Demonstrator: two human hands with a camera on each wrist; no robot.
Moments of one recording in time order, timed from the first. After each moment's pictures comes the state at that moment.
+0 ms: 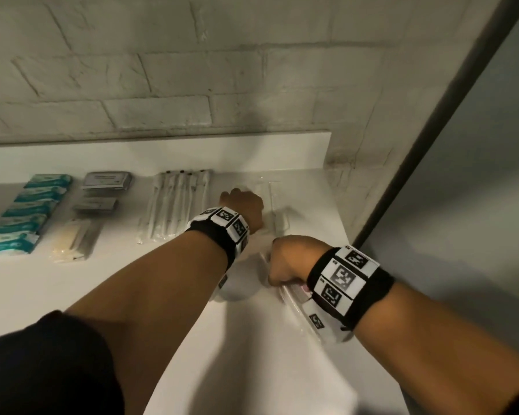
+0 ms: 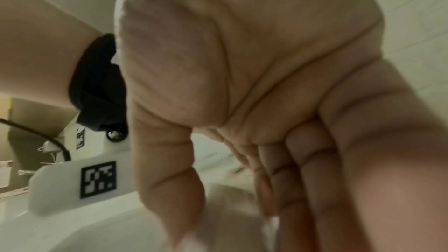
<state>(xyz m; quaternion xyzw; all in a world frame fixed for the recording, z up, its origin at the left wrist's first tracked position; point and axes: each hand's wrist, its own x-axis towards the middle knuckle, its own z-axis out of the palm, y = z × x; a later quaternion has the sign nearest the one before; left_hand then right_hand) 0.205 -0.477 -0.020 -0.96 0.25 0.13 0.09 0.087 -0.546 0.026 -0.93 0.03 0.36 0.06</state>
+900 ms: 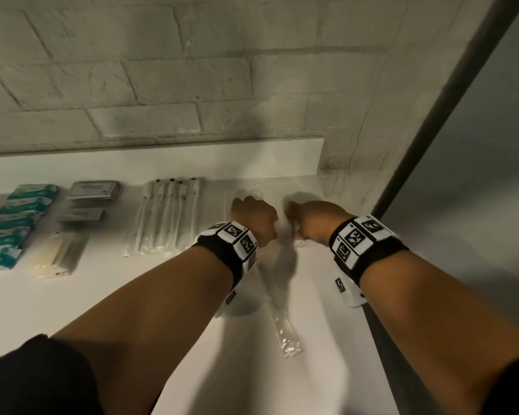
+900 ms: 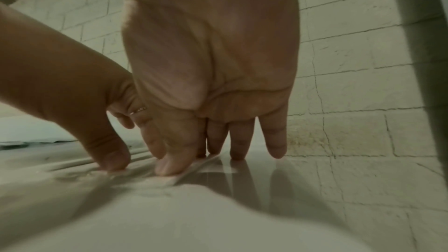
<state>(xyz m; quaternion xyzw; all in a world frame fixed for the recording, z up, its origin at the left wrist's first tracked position) 0.195 -0.507 -0.025 -0.95 0.30 0.07 0.05 0.153 -0.646 -0.016 -0.98 0.01 0.20 0.02</state>
